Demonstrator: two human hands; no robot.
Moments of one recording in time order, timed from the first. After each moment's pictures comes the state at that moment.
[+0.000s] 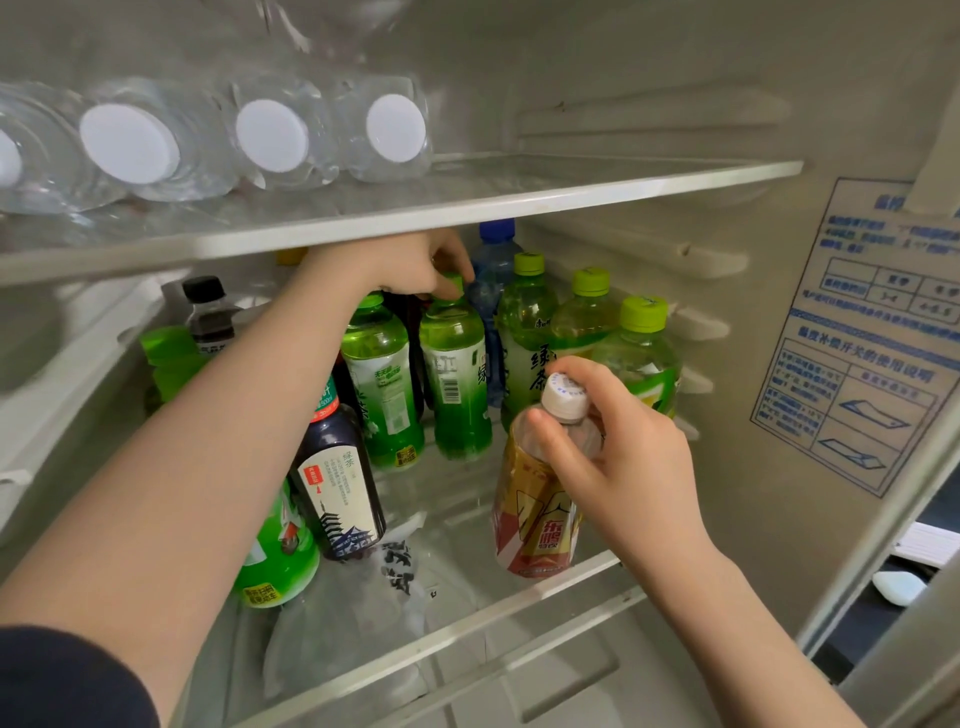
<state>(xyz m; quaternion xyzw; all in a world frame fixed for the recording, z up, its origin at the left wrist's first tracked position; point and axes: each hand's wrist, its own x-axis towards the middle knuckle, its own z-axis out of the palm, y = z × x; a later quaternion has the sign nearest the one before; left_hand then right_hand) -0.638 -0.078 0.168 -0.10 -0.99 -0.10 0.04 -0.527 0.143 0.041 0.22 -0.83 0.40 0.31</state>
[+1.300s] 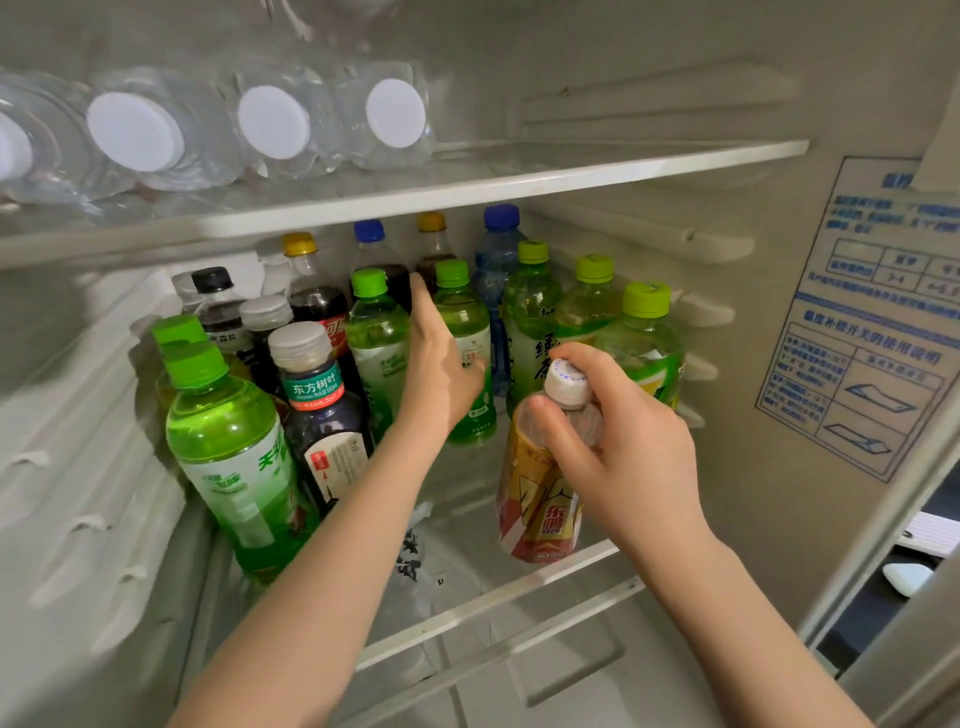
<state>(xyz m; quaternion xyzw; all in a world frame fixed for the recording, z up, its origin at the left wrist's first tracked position) -0.611 -0.031 0.039 0.07 -0.87 -0.41 0.27 -0.526 0.140 0.037 0.22 -0.84 0.40 0.31</state>
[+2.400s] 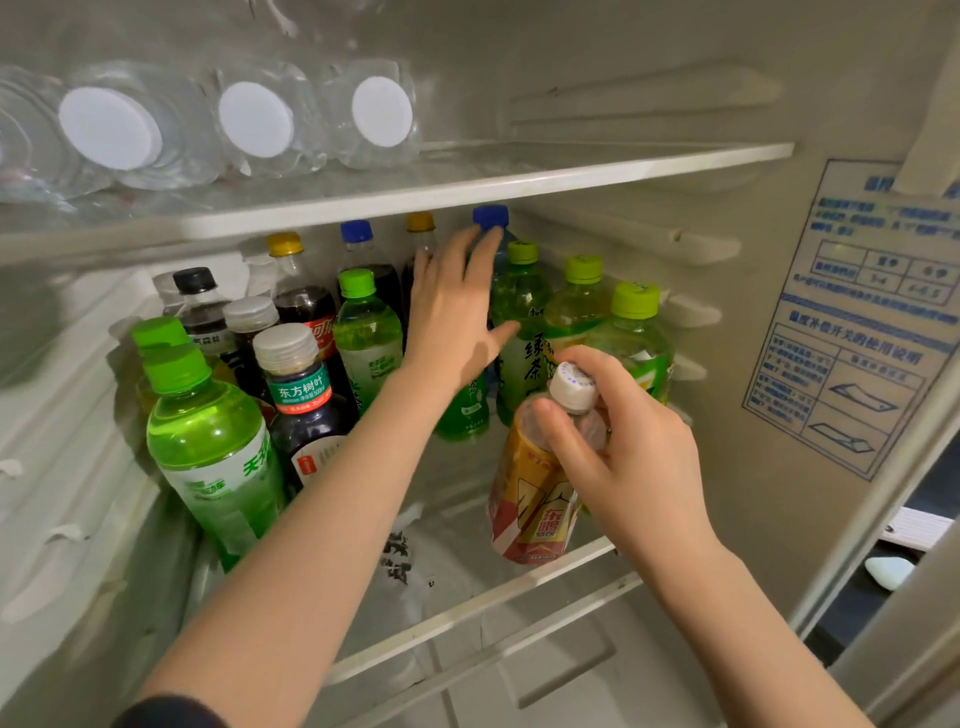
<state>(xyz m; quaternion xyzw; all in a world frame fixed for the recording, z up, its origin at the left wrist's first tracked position) -0.626 -0.023 0.078 -0.08 -0.92 -0.05 0.39 -0.525 0.149 0.039 0.21 -0.84 0.41 0.30</state>
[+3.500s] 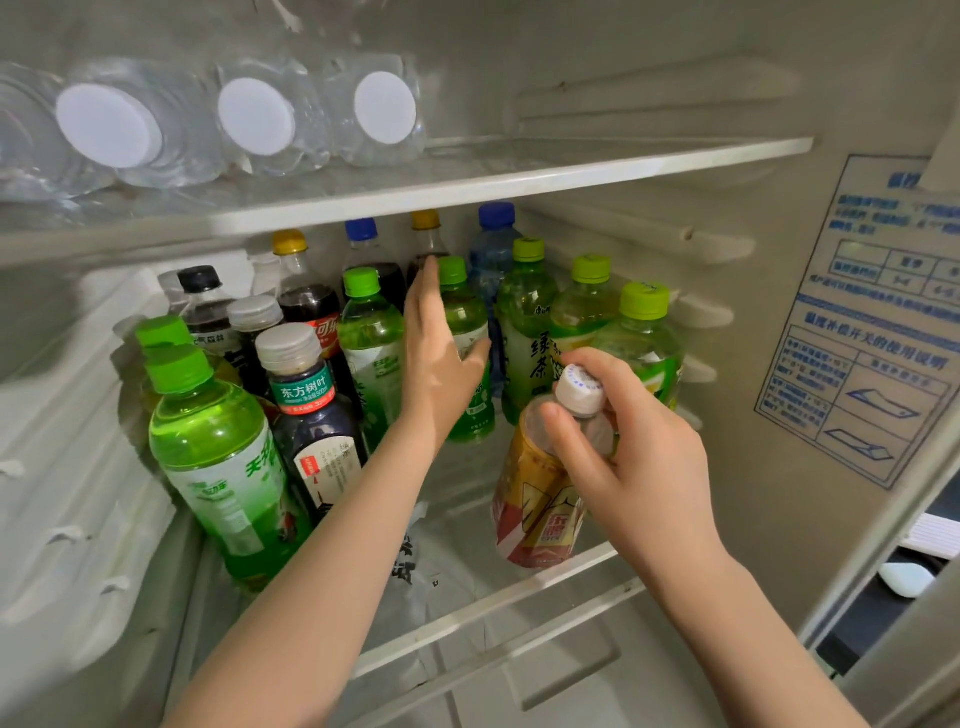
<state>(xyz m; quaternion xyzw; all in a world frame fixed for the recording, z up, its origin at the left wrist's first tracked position) -0.624 -0.032 0.031 -0.02 -0.84 -0.39 0.38 -0.525 0.148 0.037 0.20 -0.83 0.42 0.31</state>
